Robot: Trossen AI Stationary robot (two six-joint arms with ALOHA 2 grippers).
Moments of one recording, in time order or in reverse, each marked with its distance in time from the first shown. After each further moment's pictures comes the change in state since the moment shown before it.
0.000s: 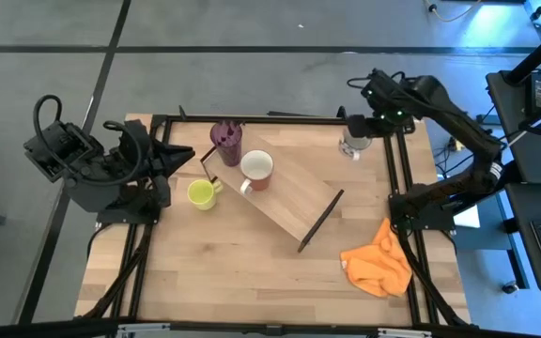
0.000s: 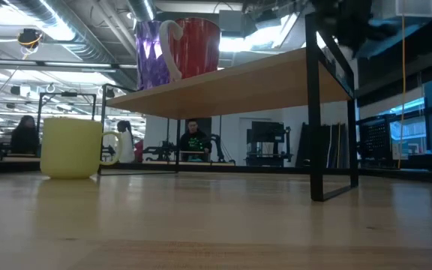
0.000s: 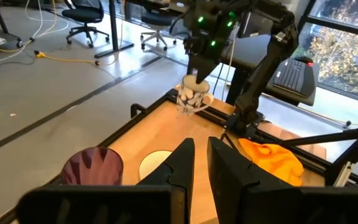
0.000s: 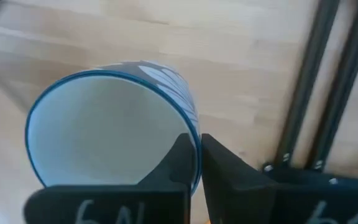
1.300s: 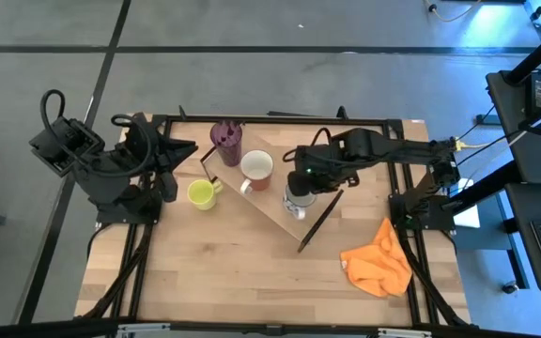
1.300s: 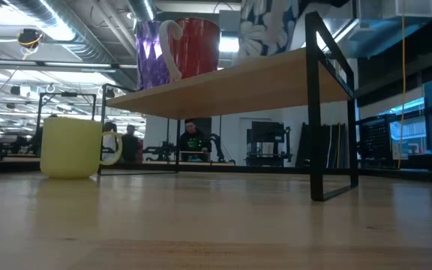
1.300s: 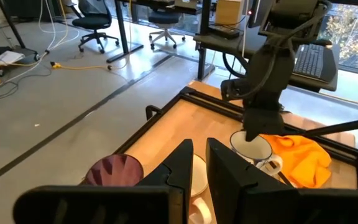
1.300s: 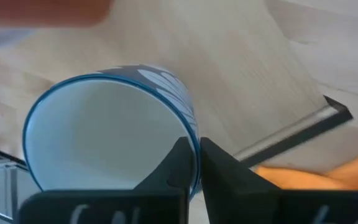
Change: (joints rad) left arm 0.077 0.001 0.000 0.000 0.040 0.139; right arm 0.702 0.376 0.335 0.082 -0.017 0.604
